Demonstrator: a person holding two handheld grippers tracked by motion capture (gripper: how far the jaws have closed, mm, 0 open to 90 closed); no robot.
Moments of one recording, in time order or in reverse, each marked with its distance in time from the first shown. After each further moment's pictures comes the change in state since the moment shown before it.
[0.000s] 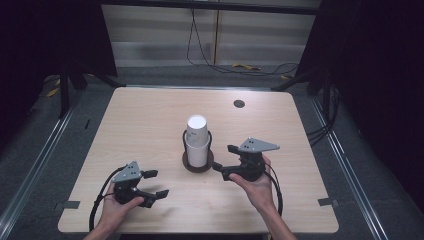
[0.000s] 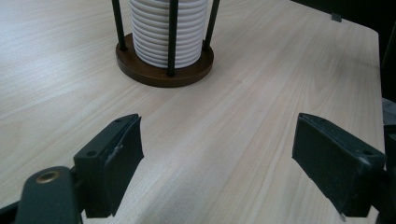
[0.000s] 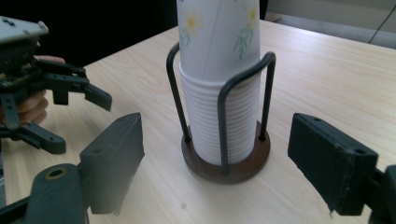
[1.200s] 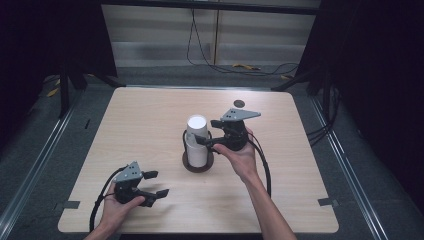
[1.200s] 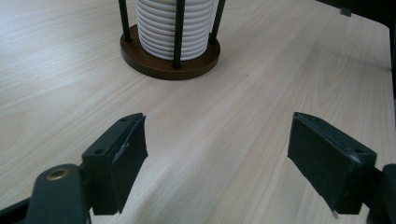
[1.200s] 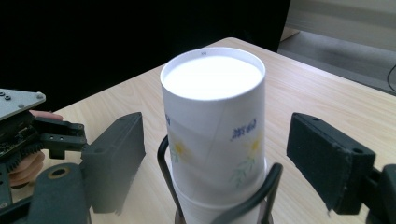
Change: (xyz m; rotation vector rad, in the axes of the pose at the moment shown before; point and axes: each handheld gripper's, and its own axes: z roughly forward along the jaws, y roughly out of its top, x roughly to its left) left arm 0.002 -0.003 0.002 0.016 0.014 -0.001; right arm -0.014 0.065 0.050 0.001 0.058 -0.048
